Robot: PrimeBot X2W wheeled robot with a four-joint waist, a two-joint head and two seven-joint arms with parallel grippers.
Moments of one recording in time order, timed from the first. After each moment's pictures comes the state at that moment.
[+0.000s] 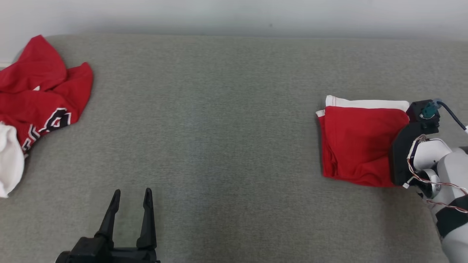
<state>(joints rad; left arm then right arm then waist) -0.04 0.05 -0.07 0.12 -0.22 -0.08 -0.26 -0.67 -0.32 0.08 0.66 0.17 0.13 0.77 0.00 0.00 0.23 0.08</state>
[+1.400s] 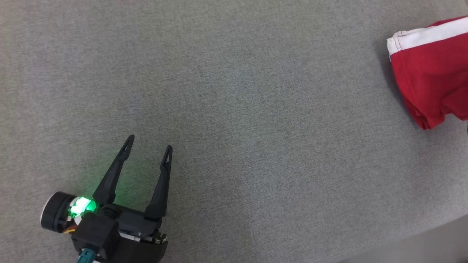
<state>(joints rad) -0.17 0.18 -0.19 -0.12 -0.09 -0.12 -0.26 -0.82 -0.57 0.10 0.83 0.04 0.13 0.04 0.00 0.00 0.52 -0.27</state>
